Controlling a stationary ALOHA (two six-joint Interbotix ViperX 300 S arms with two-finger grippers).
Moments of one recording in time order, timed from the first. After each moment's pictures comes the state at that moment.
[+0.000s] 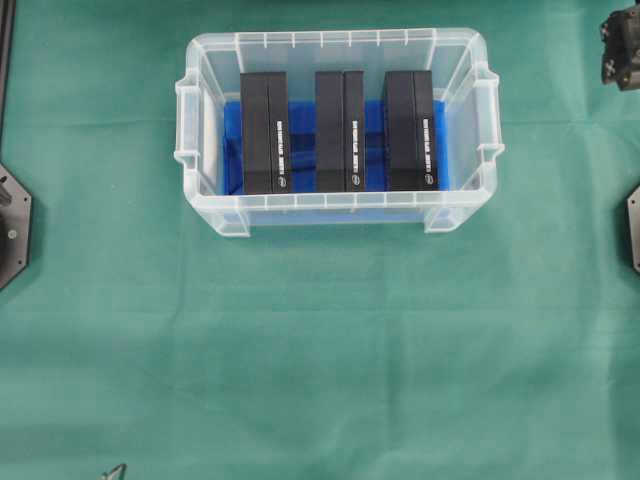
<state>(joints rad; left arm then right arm) -0.14 -0.80 0.44 0.02 1.37 -0.23 -0.44 -0.59 0.43 -0.10 1.49 1.18</state>
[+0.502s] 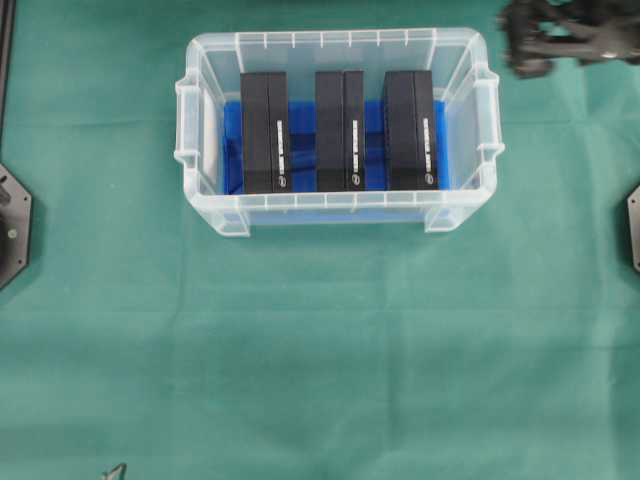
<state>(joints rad) -0.14 -0.80 0.44 0.02 1.38 -0.23 -0.33 -0.30 0.20 -0.10 1.42 1.25</state>
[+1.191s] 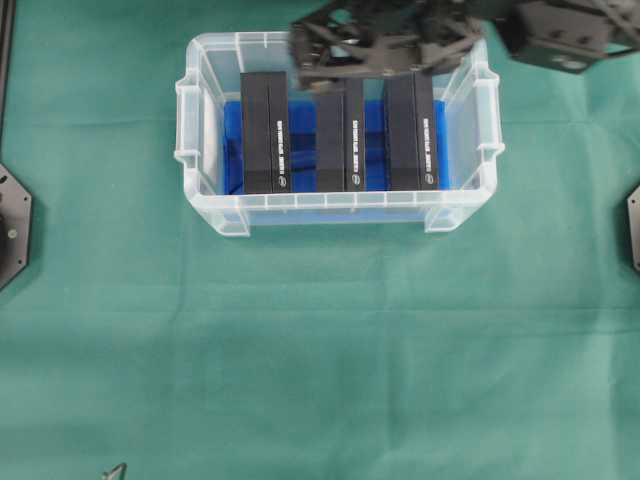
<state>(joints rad) -0.14 -0.80 0.43 0.02 1.42 -0.23 -0.20 0.19 -0.33 -0.10 1.40 1.27</state>
